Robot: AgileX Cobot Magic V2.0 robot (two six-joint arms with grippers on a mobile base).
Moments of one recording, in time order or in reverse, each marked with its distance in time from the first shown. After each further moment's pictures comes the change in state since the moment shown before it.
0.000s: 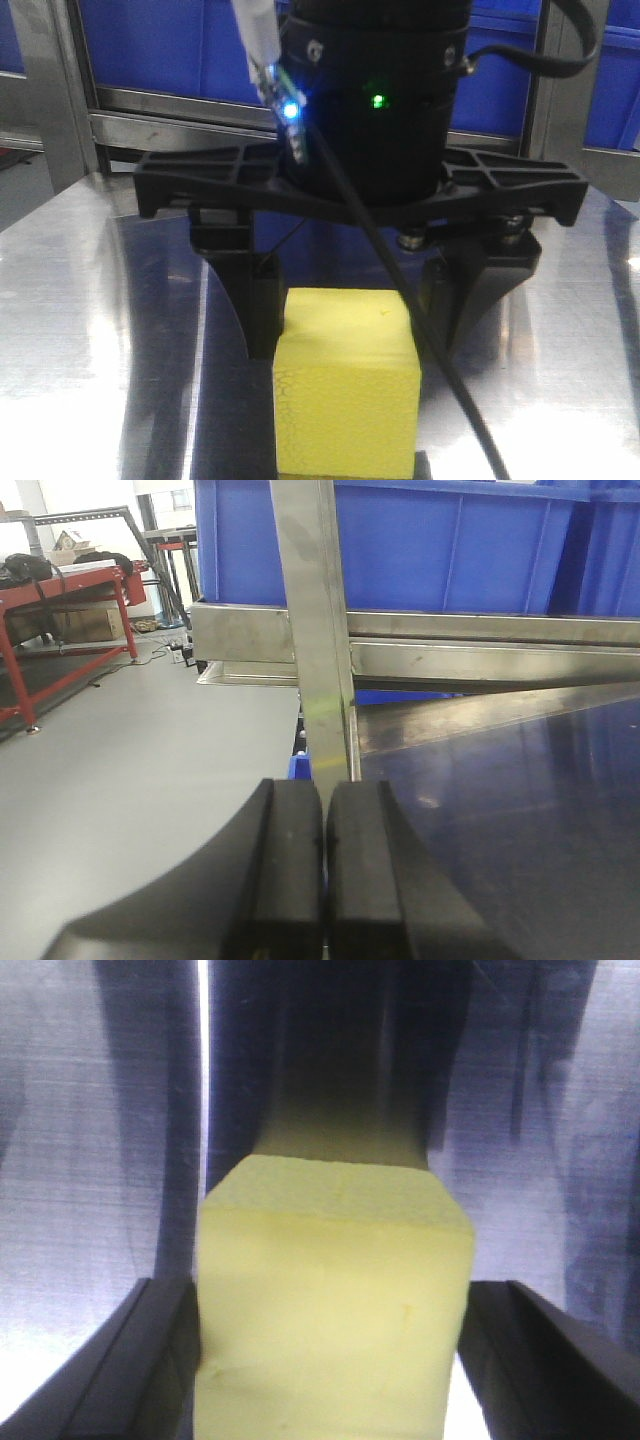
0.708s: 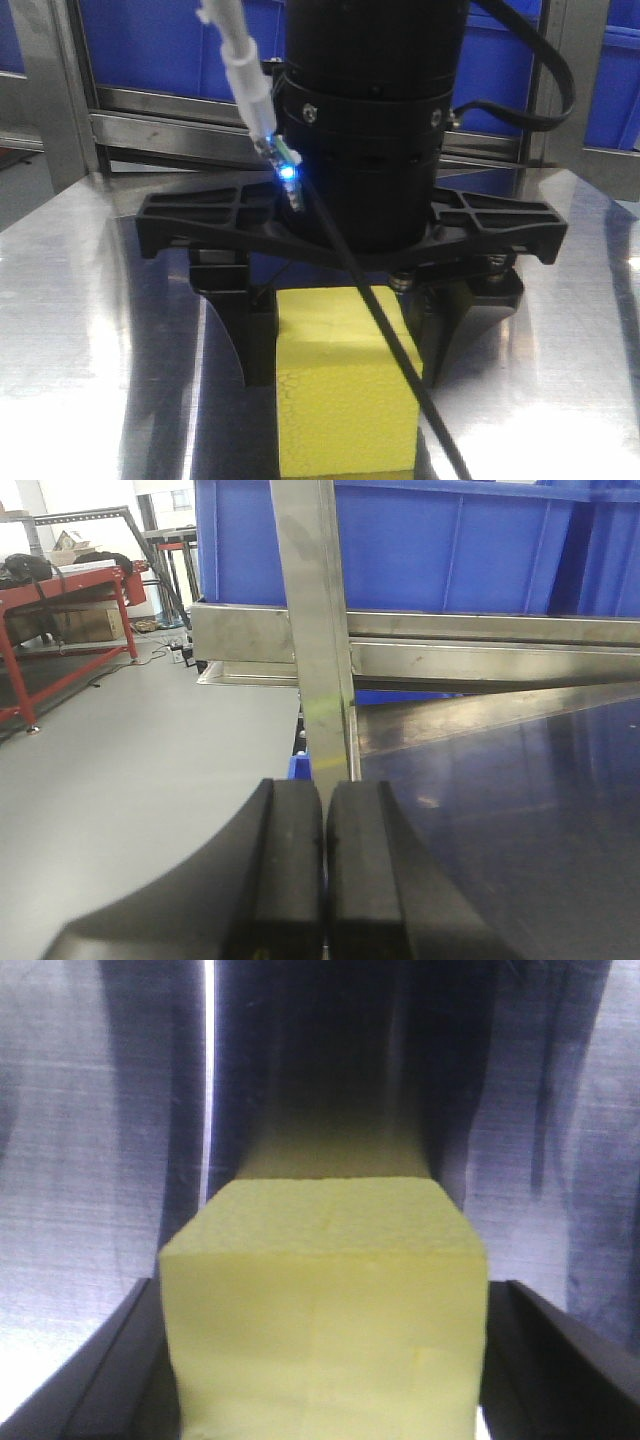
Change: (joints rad) left arm 0.000 0.000 0.000 0.000 0.000 0.000; right arm 0.000 0.021 0.039 -0.003 -0.078 -0.024
